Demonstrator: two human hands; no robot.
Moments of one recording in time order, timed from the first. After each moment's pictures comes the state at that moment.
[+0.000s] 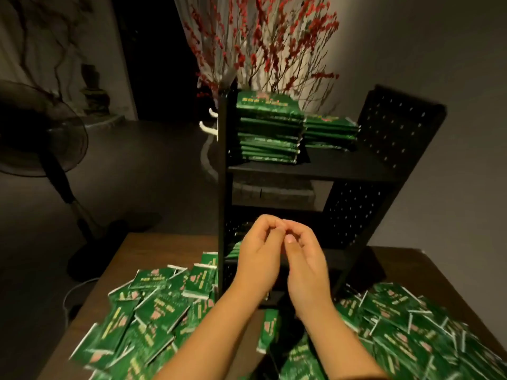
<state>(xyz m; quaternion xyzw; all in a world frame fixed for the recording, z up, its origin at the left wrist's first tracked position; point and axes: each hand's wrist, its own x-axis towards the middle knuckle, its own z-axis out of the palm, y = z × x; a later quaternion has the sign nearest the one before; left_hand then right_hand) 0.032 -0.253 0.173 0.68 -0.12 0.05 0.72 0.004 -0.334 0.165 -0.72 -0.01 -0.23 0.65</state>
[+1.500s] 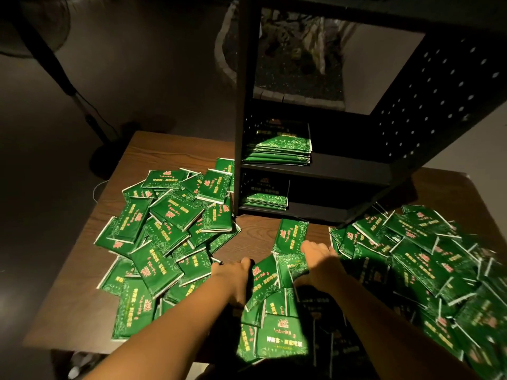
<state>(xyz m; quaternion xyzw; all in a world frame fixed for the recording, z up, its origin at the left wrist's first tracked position) -0.015 -0.192 -0.070 0.89 -0.14 -0.43 0.03 -0.011 -0.423 -0.084 -0.97 -0.08 0.21 0.04</state>
